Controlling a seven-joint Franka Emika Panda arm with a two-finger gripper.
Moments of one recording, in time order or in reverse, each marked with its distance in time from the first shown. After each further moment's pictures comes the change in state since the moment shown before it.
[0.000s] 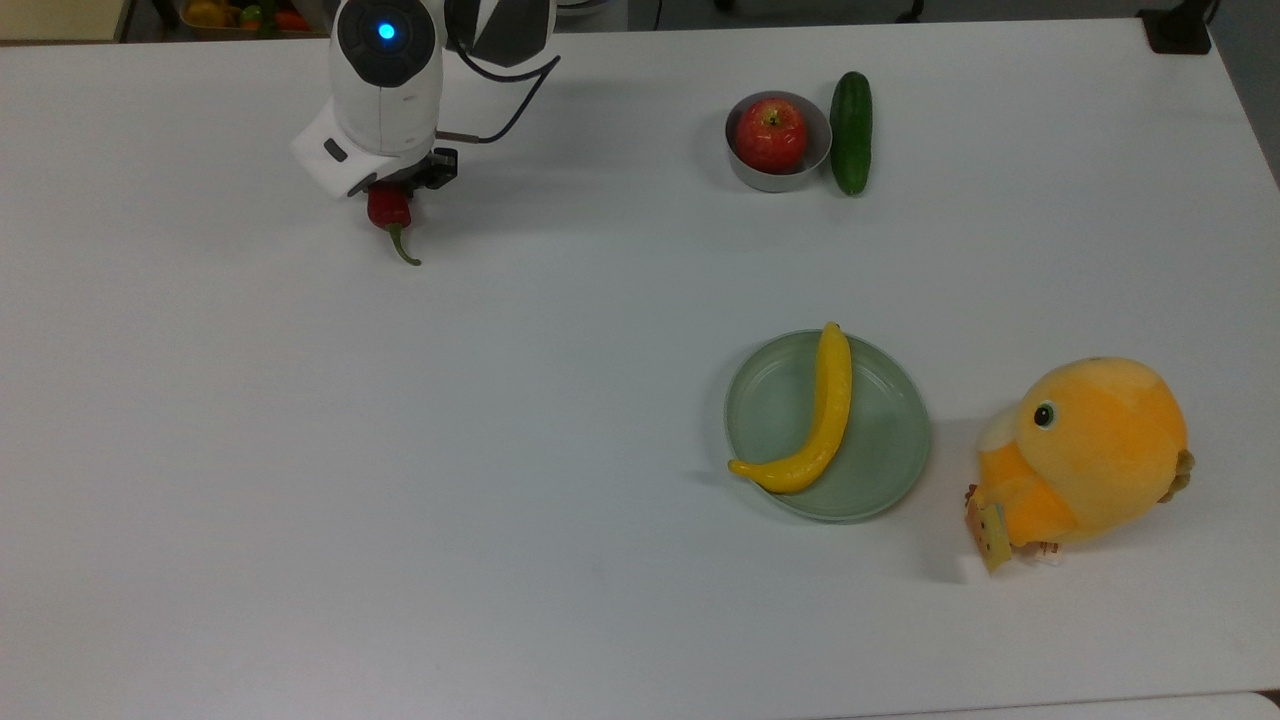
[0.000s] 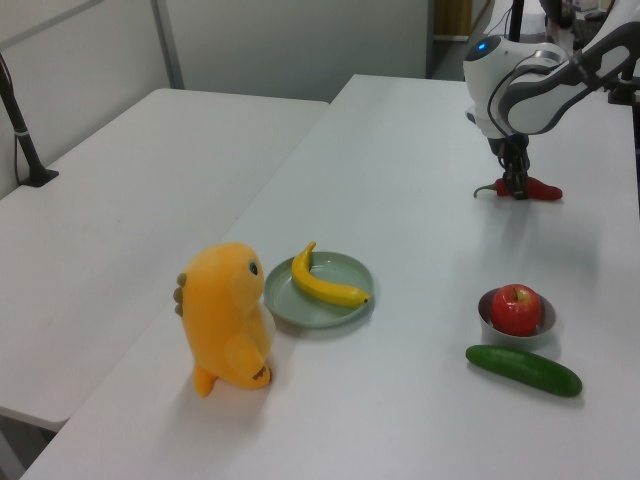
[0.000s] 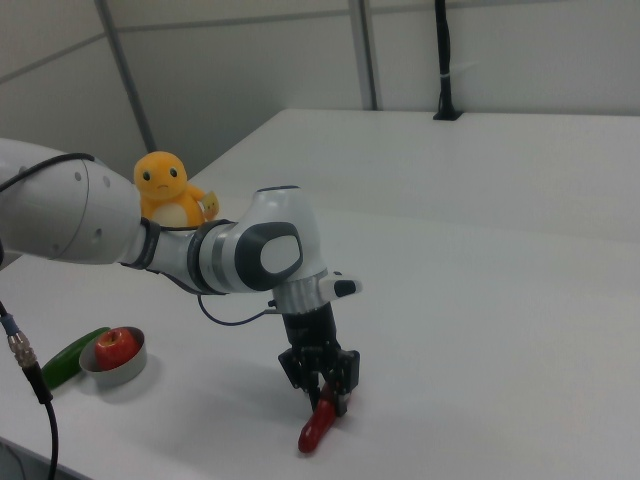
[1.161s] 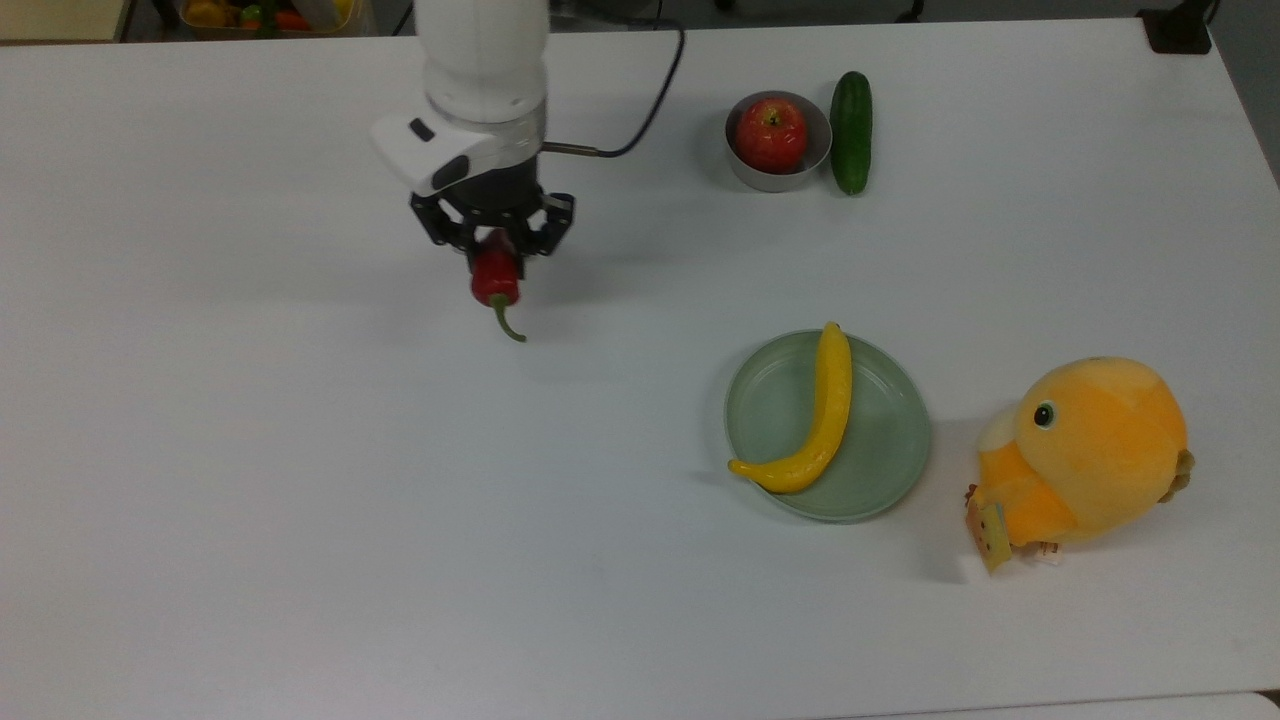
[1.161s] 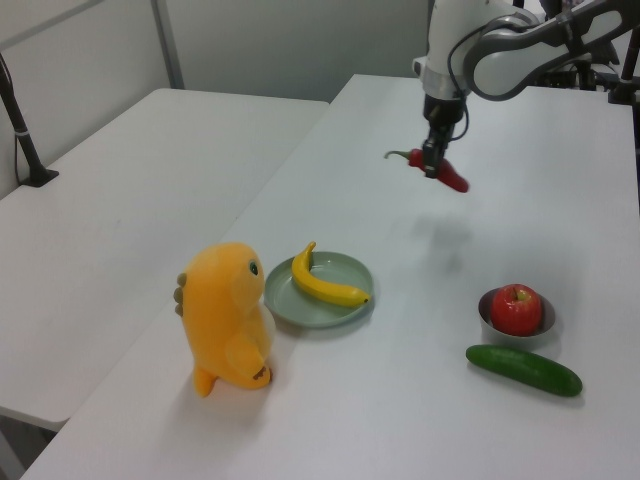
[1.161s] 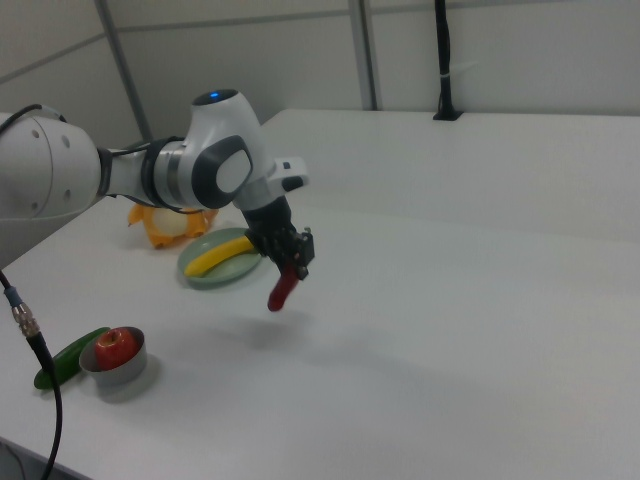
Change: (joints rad) arm 0.047 0.003 0.157 0.253 0.215 0.135 0.190
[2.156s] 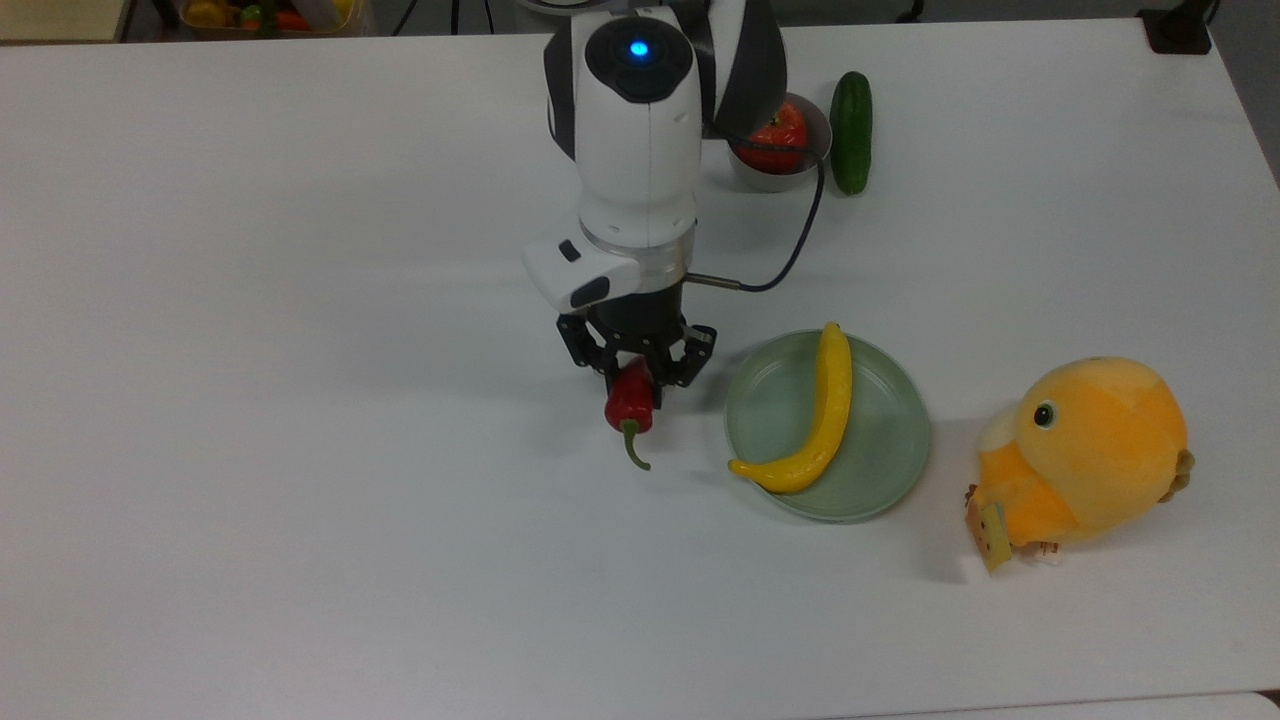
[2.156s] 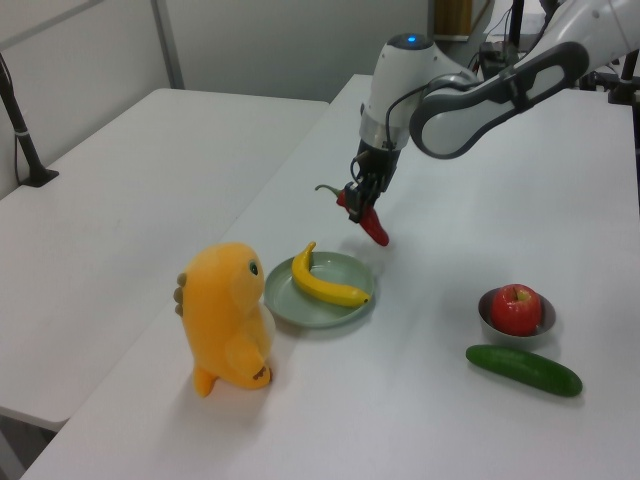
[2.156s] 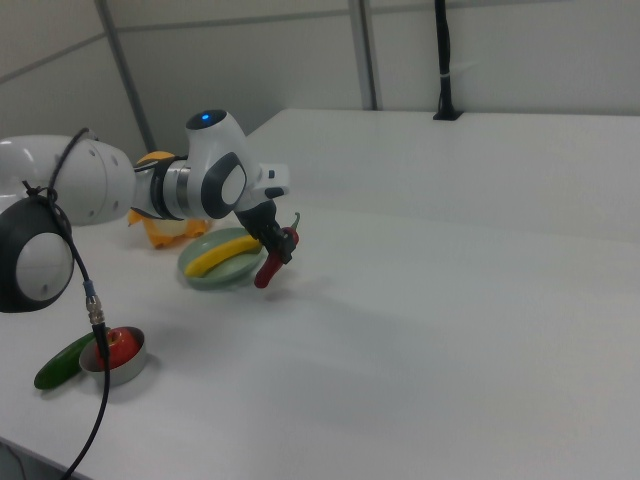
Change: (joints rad) arm 0.036 0.303 0.117 0.270 0.028 0.175 0.321
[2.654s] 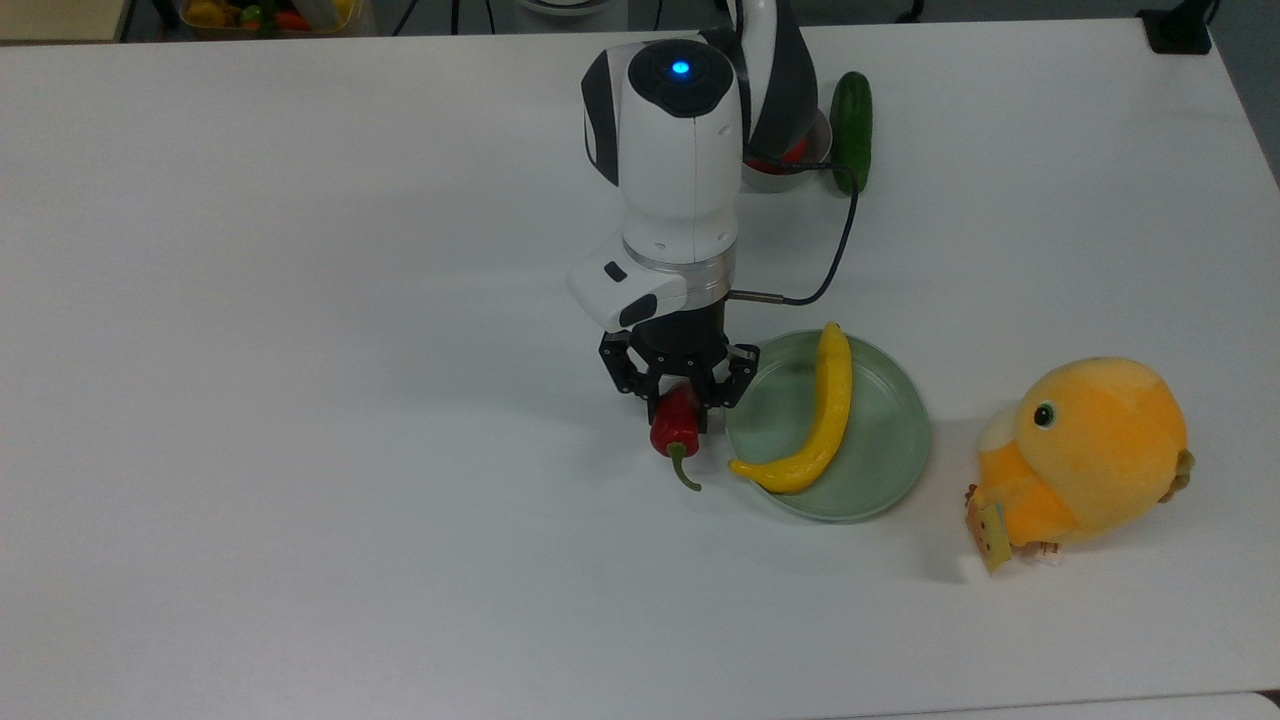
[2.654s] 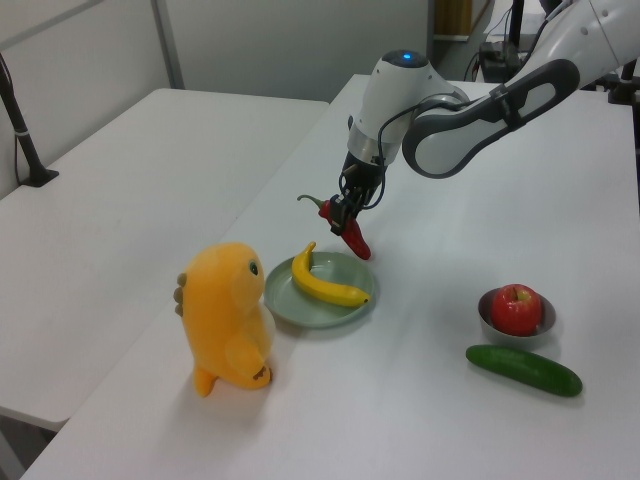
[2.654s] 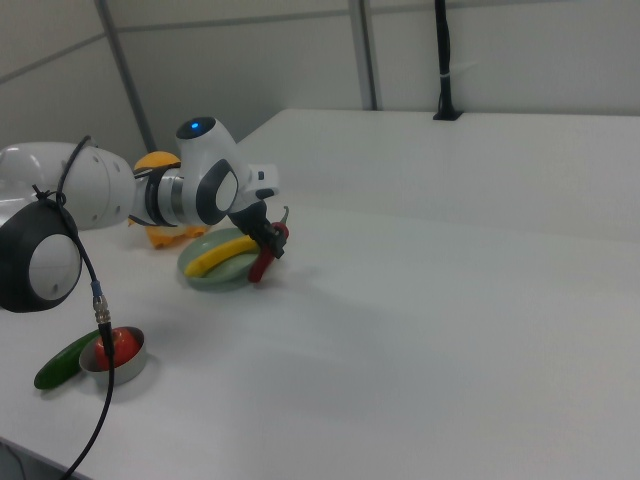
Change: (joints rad) arm 0.027 0.048 0.017 0.029 0.000 0.093 0.000
